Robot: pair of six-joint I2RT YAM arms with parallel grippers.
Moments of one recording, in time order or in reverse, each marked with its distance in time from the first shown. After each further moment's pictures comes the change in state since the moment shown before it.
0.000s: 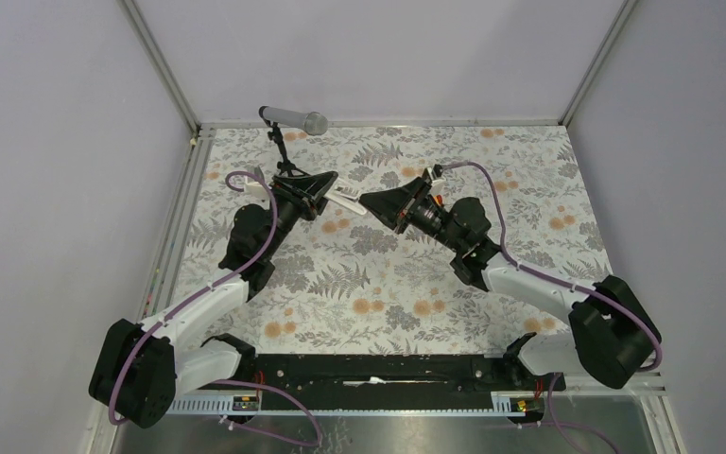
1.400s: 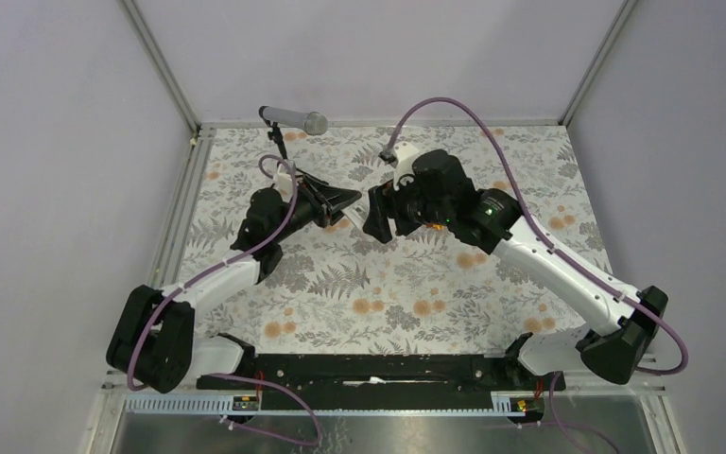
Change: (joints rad) left arm 0.035 0.168 0.071 -0.076 0.344 0.115; right arm 0.121 -0.009 0.695 -1.444 0.143 -1.353
